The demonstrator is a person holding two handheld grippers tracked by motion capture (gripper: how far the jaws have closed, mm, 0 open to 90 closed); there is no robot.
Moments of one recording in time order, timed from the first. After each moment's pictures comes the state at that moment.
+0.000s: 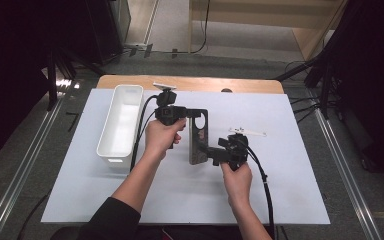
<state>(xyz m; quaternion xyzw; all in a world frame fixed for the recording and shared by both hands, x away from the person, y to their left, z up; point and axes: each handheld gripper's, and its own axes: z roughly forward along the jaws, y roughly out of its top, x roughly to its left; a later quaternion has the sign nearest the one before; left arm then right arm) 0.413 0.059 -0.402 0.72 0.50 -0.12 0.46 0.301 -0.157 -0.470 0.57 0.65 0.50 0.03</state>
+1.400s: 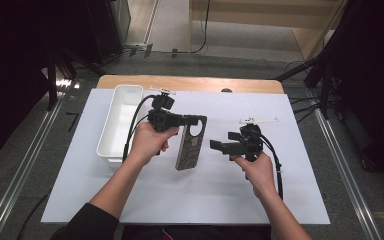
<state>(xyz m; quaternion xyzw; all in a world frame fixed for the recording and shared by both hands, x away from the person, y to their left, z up) 0.382 0.072 -0.381 0.79 0.38 -0.09 0.47 0.314 -0.196 -0.444 0.50 0.72 0.48 0.01</state>
